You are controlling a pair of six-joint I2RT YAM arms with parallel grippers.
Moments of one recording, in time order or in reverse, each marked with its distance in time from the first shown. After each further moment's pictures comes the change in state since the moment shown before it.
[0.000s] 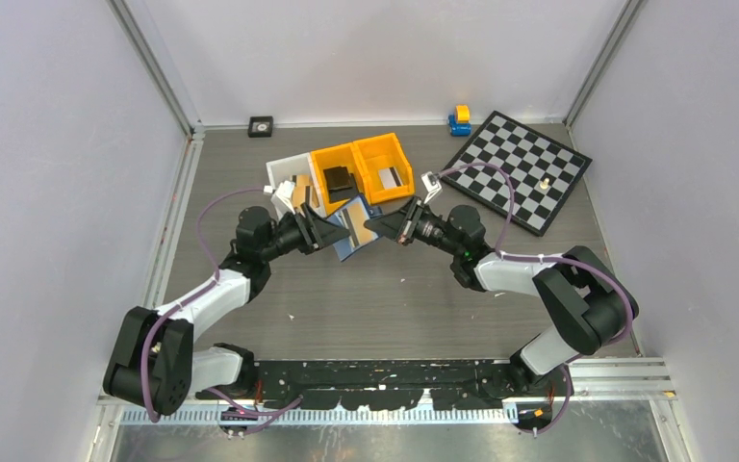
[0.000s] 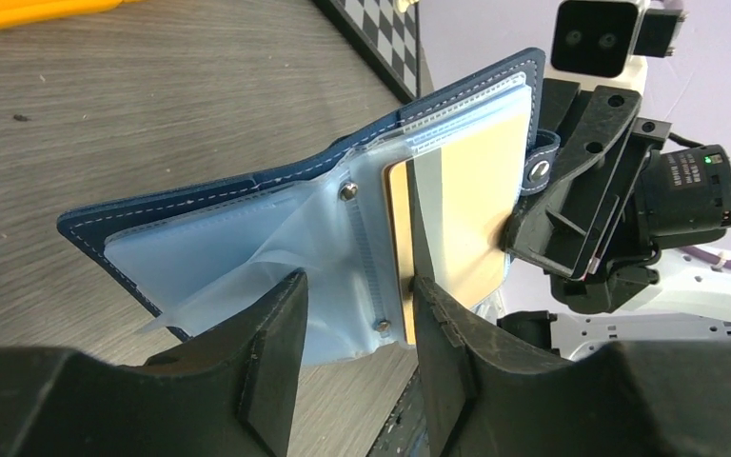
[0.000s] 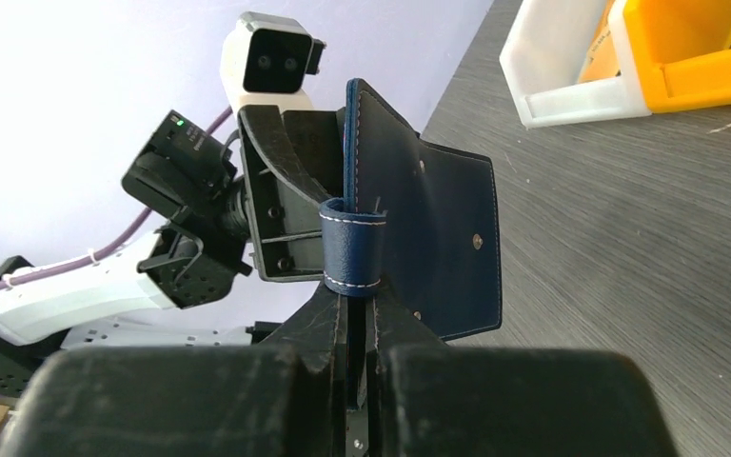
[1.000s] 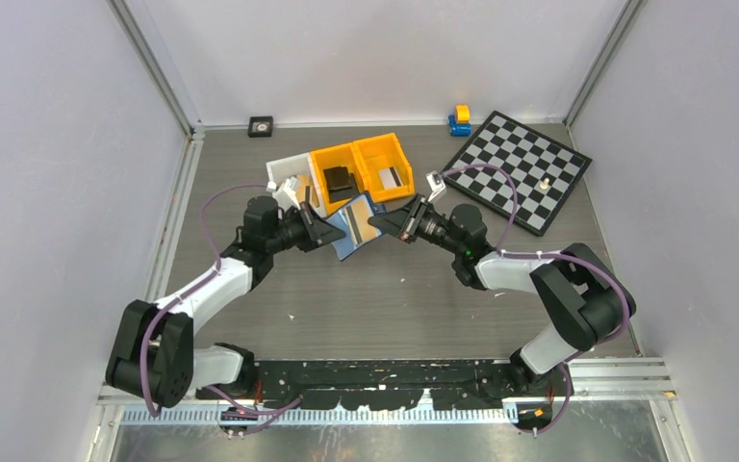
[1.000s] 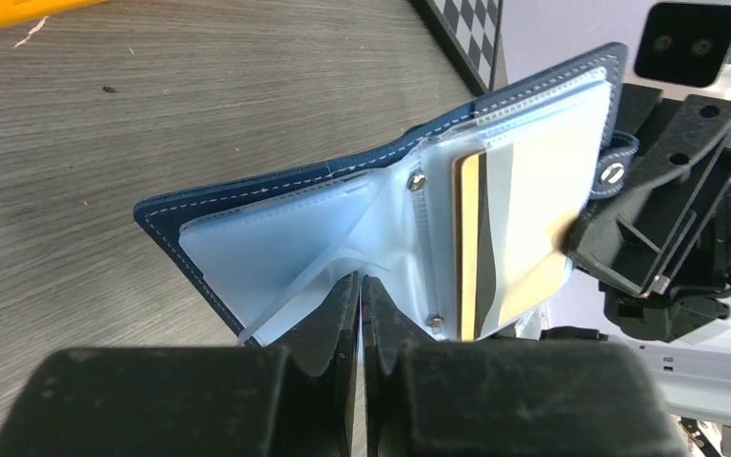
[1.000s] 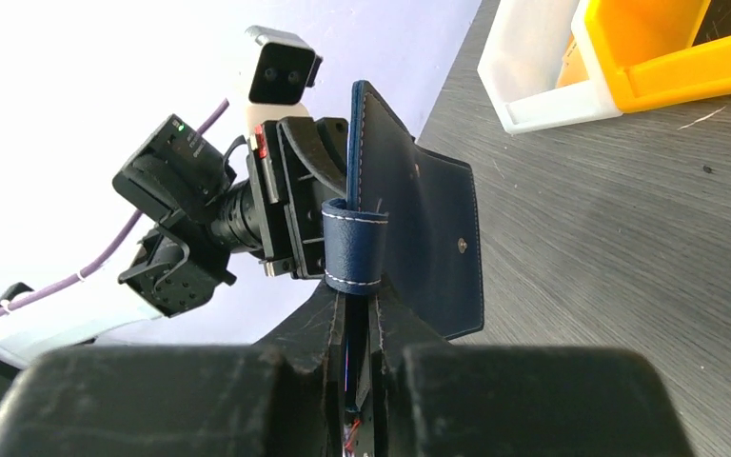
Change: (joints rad) left arm -0.012 0.047 0.122 -0.285 -0.088 0.110; right arm -0.020 0.014 -0.003 -0.011 0.020 0.029
